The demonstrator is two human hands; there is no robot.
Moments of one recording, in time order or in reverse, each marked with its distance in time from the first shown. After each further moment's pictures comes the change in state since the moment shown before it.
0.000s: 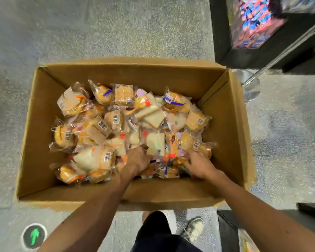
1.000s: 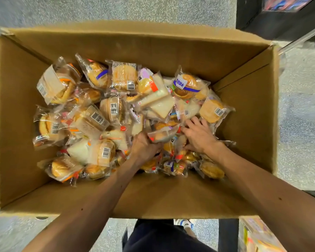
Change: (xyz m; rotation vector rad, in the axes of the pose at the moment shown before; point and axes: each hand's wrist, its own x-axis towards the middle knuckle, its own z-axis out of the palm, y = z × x) left_hand 0.048 -0.007 0.011 -0.352 0.095 -0.018; right_hand 0.109 -0.017 -0.013 -0.716 0.021 -0.364
